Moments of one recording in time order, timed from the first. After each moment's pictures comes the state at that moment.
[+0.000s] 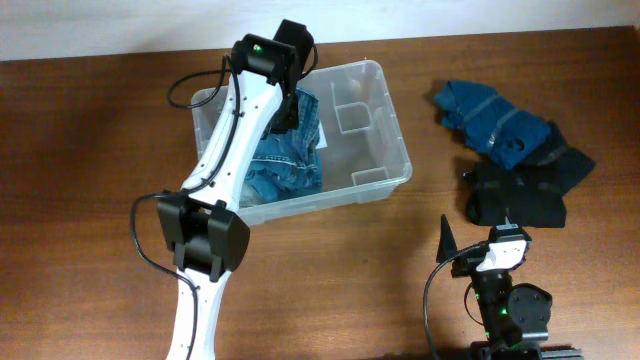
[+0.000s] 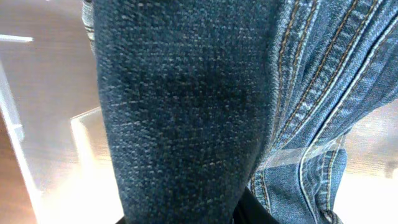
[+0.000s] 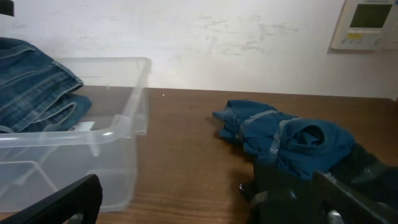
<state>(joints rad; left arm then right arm) -0.41 2.38 2.50 -1.57 -0.29 -0.41 -0.03 0.01 0.01 -0.07 -0.07 -0.03</state>
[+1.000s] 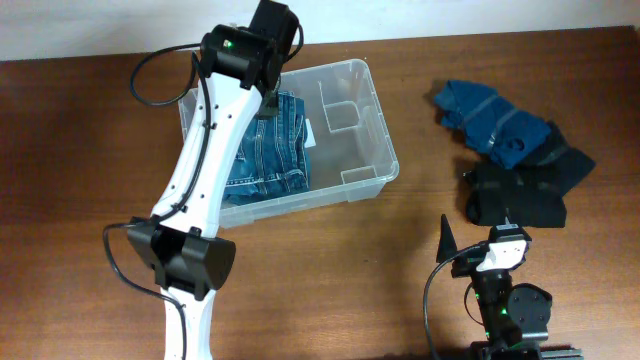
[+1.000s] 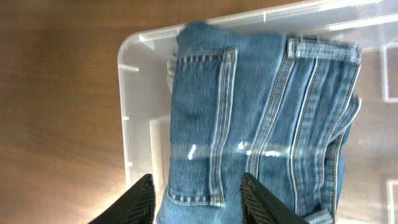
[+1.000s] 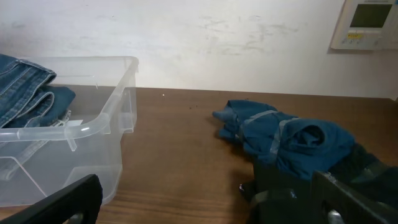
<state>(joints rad) -0.40 2.22 2.50 -1.58 -0.45 -0.38 -0.03 0.01 0.01 -0.07 -0.07 -0.03</state>
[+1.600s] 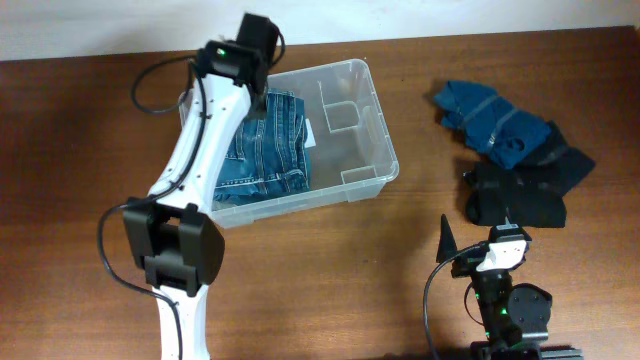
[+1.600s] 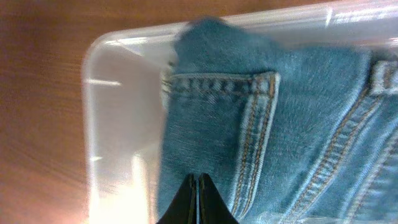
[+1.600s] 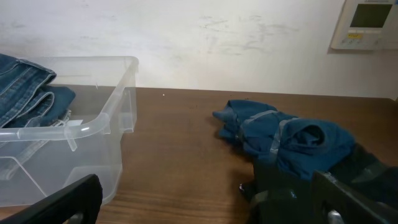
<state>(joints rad) -0.32 2.22 2.20 -1.29 -0.44 -0.35 -0.03 0.01 0.01 -0.07 -0.07 -0.03</state>
